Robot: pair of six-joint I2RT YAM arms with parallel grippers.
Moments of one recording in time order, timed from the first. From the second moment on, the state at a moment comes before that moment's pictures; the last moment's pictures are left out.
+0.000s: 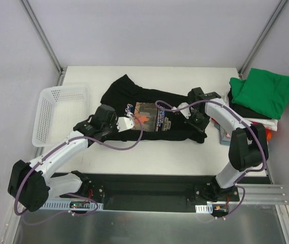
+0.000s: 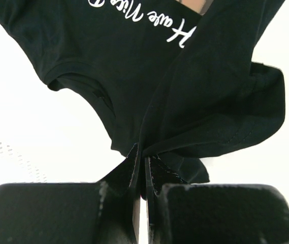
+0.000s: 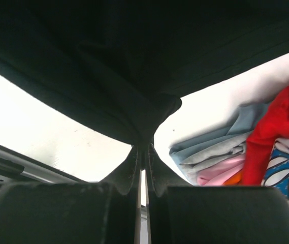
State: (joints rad) left arm -0.57 1.11 0.77 -0.52 -0.08 0.80; right arm 0.35 1.62 1.22 -1.08 0.07 -0.66
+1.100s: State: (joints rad) left arm -0.39 1.50 1.02 -0.46 0.07 0.88; right arm 0.28 1.91 1.48 -1.08 0.07 -0.73
